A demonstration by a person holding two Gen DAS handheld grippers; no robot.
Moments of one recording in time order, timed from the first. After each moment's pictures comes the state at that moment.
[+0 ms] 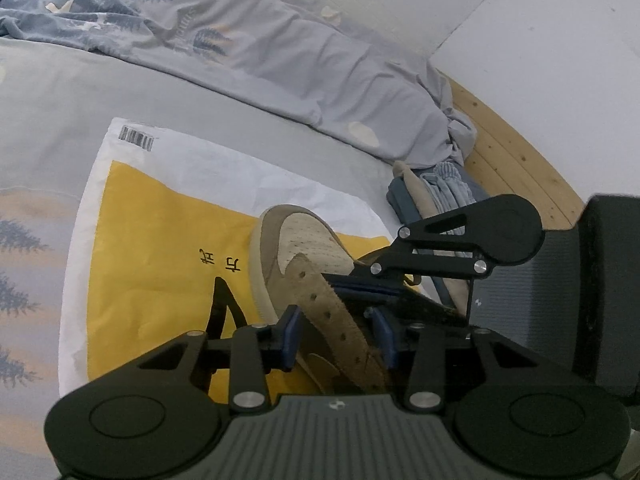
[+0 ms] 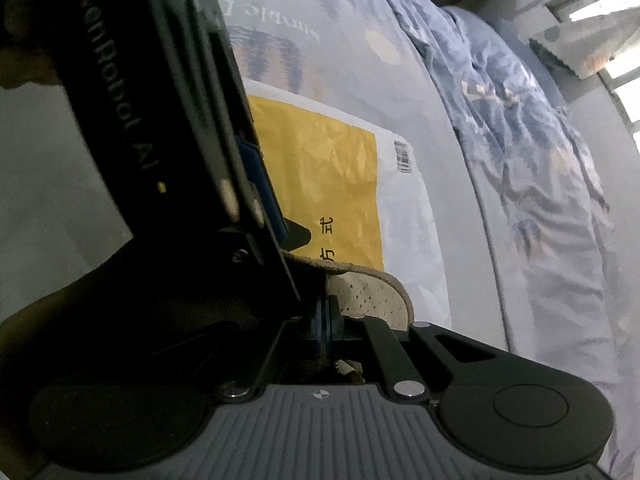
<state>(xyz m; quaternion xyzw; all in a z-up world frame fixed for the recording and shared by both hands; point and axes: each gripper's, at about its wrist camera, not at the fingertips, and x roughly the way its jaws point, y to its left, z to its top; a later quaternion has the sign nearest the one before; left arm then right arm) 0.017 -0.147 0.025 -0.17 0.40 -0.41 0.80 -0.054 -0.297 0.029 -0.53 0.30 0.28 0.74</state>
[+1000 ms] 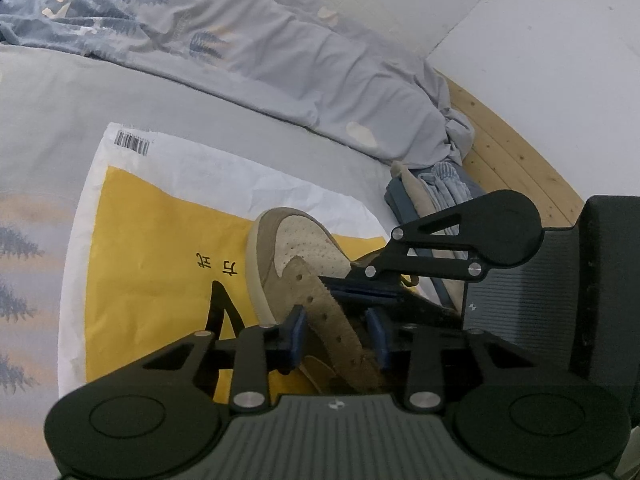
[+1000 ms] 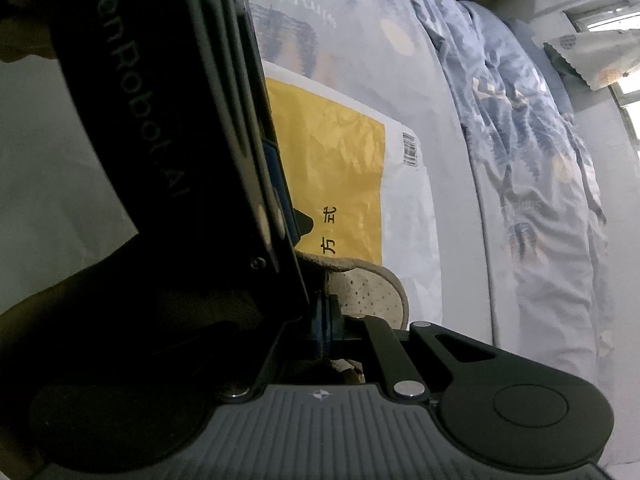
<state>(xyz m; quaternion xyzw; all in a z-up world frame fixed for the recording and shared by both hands) 0.021 -0.144 0.024 -0.16 0.40 -0.42 0.80 -0.046 -0.283 0.023 -0.56 0.32 0.27 0.71</state>
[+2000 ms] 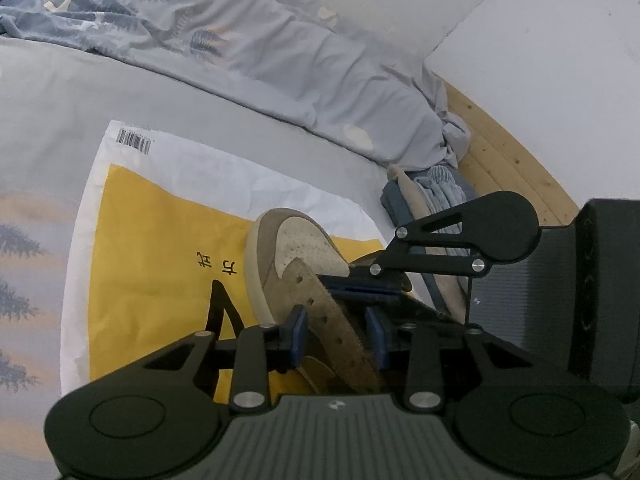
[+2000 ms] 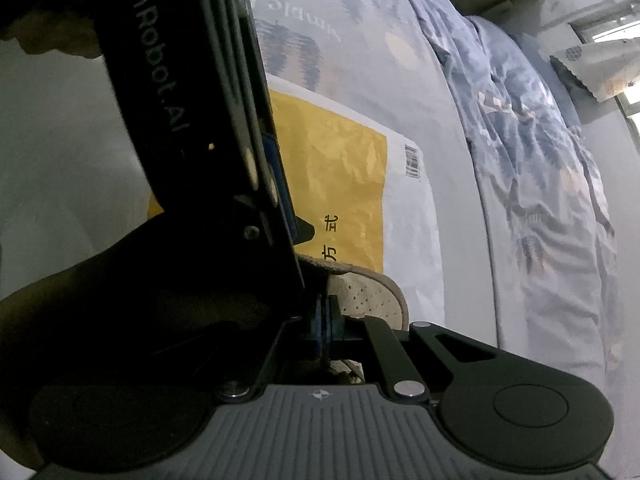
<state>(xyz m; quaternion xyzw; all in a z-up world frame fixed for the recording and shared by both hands) 0.022 -0.139 0.027 -0.18 0.40 -0.42 0.79 -0.053 -0.292 0.029 -0.56 0.30 0.30 0.71</state>
